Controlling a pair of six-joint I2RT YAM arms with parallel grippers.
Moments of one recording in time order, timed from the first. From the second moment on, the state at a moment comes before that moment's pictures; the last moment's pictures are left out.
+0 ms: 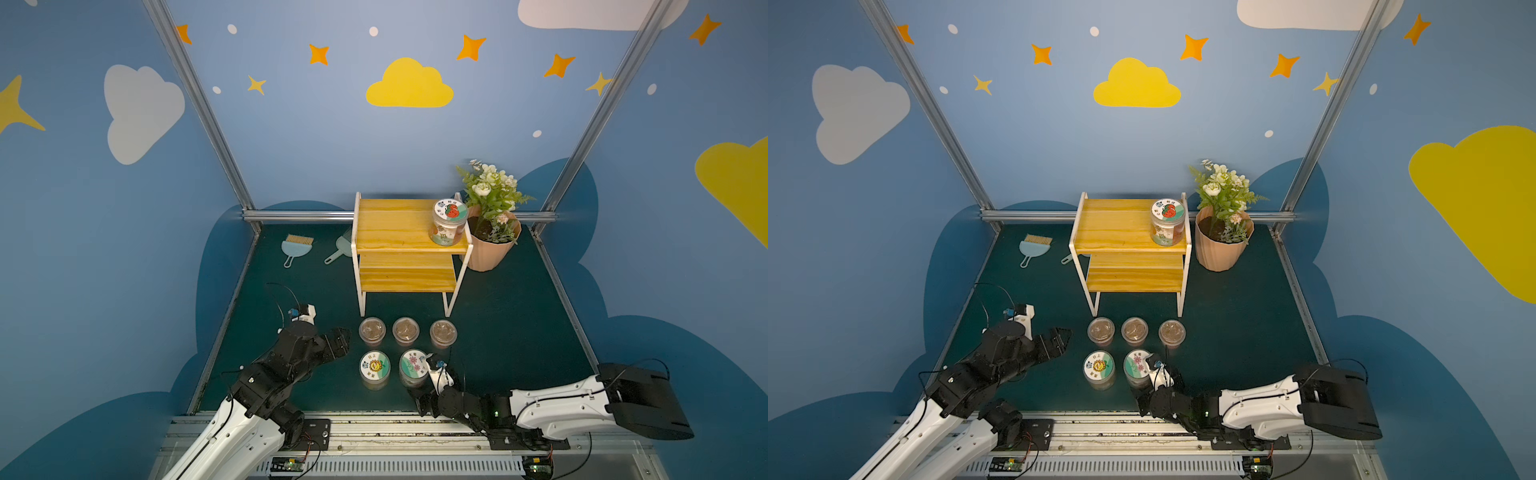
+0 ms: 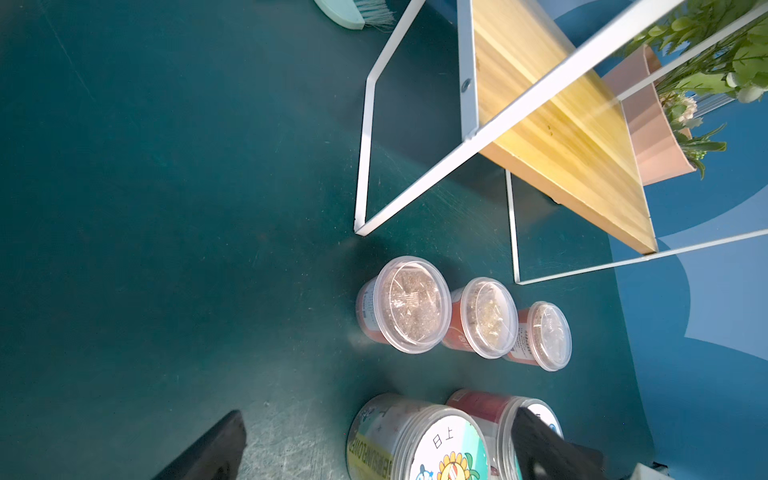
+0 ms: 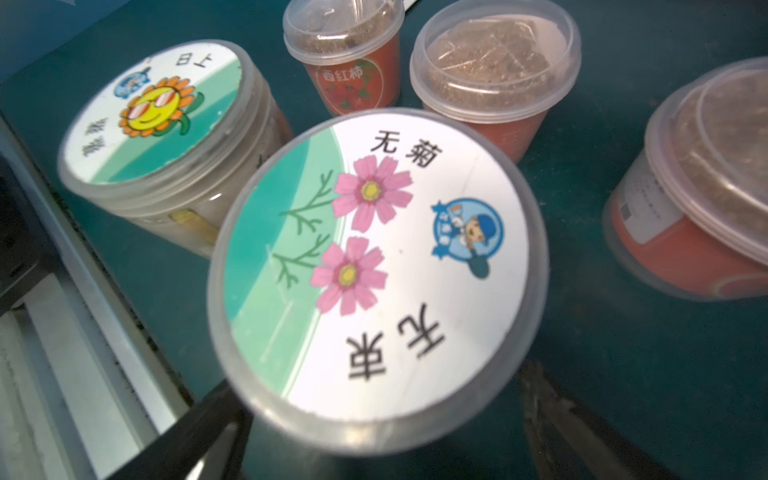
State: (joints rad) left arm -0.55 0.54 0.59 -0.73 -0.06 -0.80; right arm 1.52 1.22 0.25 0.26 0.57 0.62
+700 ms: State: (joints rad) left arm -0.55 0.59 0.58 -0.72 -0.08 -0.75; right arm 1.47 1.61 0.26 0.73 0.66 0.47
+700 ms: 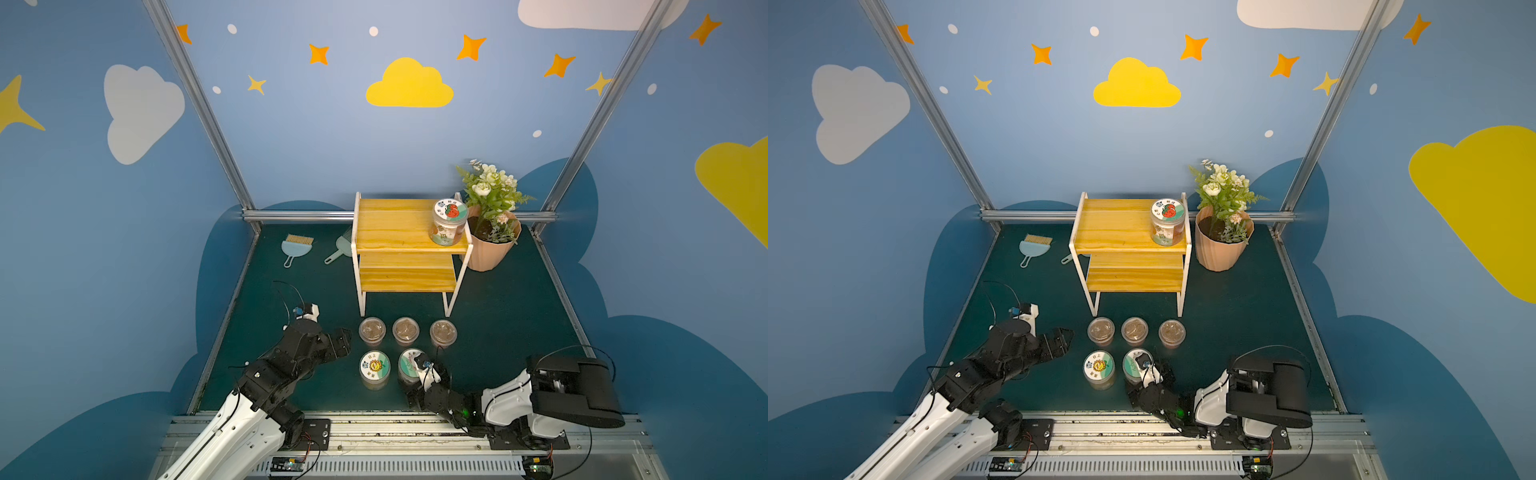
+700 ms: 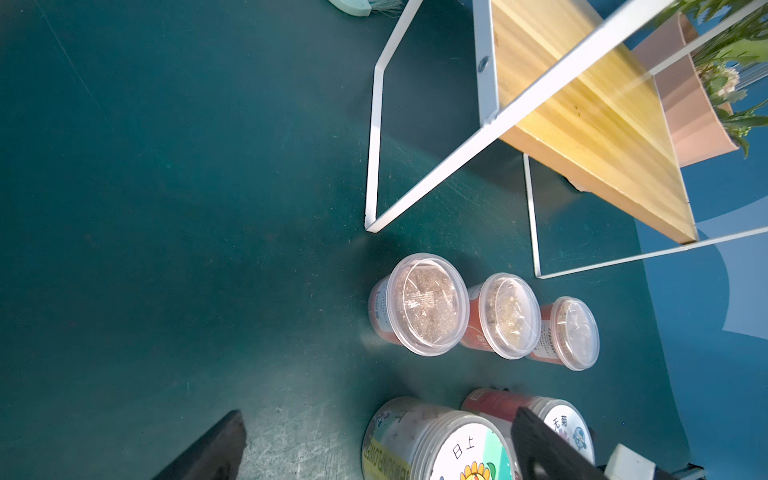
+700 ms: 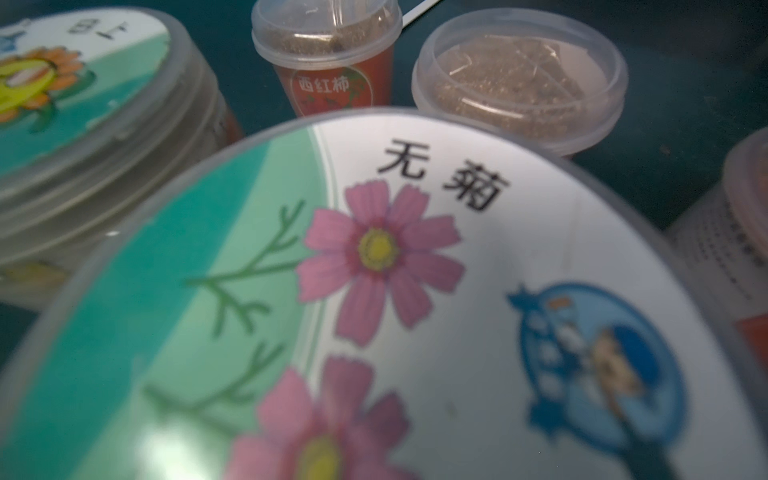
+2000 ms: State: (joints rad) left arm -0.55 0.59 0.63 -0.77 -0.09 -0.69; right arm 1.48 1.92 0.26 1.26 0.82 0.38
